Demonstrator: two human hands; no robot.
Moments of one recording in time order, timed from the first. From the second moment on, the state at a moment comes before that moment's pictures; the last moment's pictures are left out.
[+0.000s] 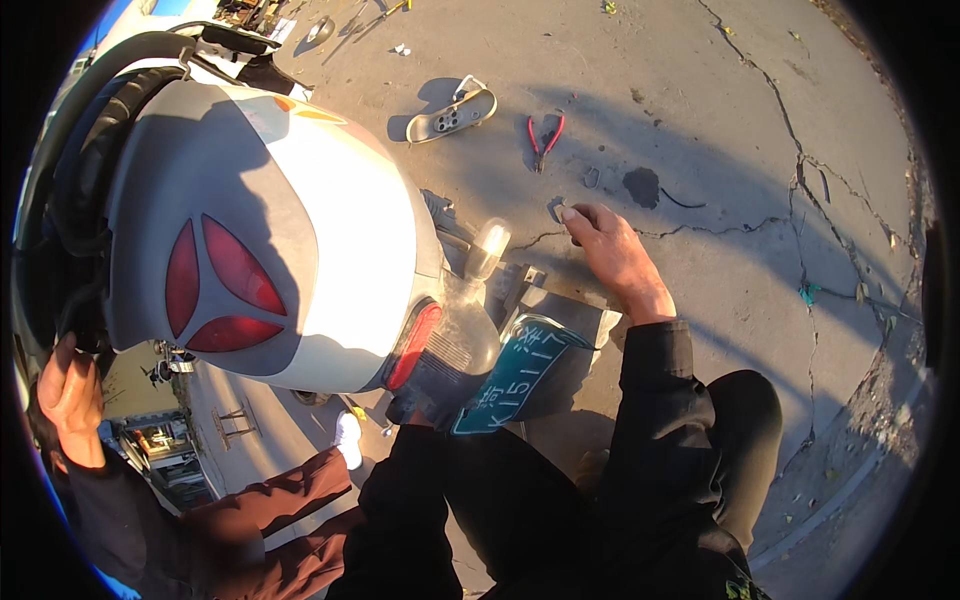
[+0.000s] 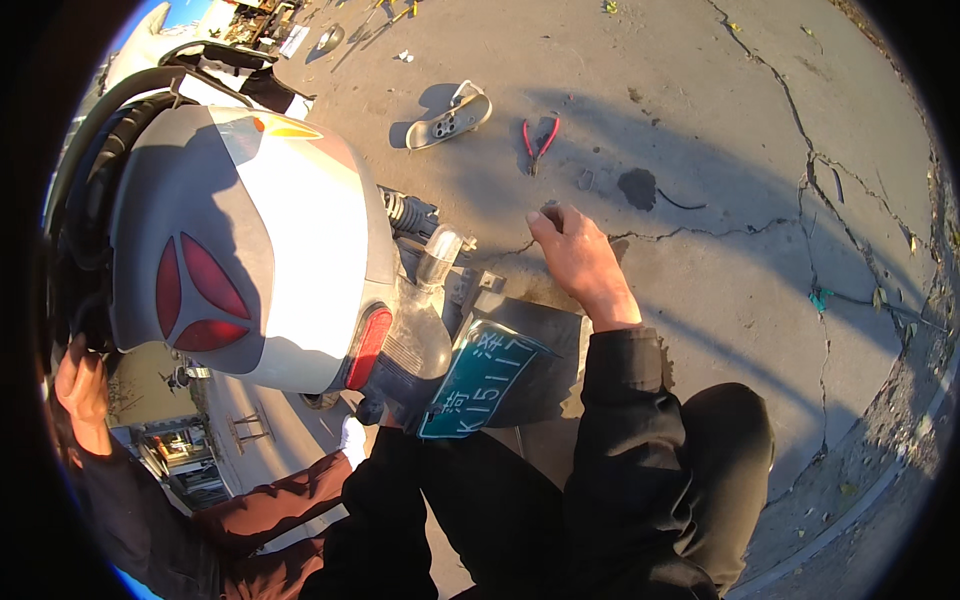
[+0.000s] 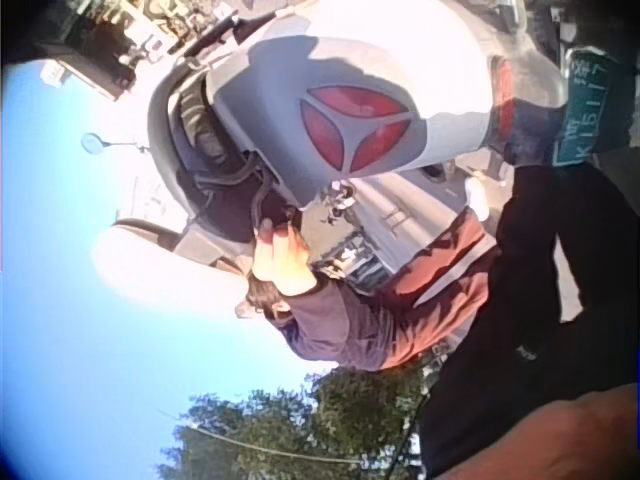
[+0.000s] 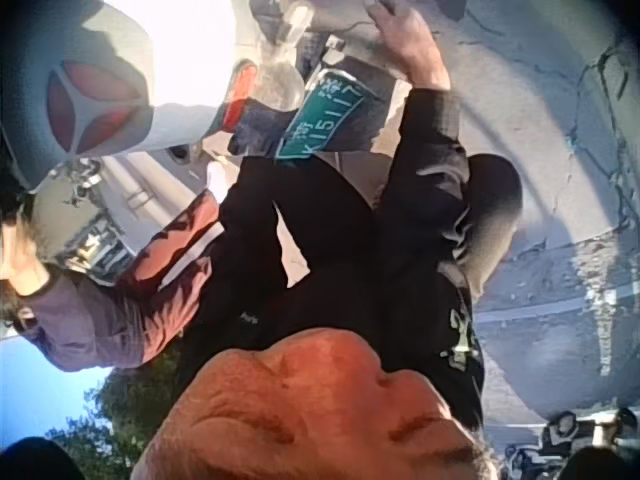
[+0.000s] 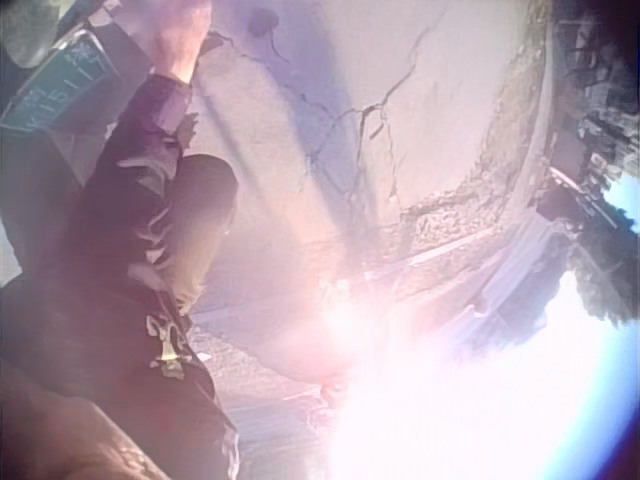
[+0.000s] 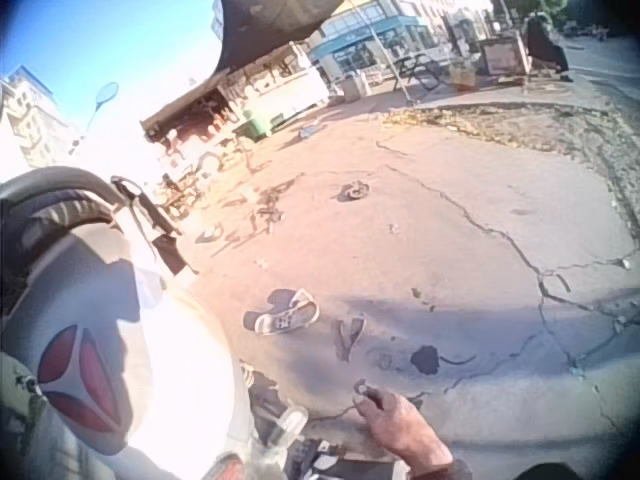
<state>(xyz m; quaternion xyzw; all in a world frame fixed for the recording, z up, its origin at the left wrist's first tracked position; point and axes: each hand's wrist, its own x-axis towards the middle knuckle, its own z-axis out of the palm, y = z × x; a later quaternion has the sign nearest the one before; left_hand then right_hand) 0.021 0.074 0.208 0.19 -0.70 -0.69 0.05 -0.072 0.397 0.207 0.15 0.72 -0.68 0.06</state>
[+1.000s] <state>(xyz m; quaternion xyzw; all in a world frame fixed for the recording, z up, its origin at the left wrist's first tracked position) 0.112 0.148 0.250 0.47 -0.69 -0.53 0.15 -0.121 0.250 0.026 0.31 0.47 -0.69 0.46</state>
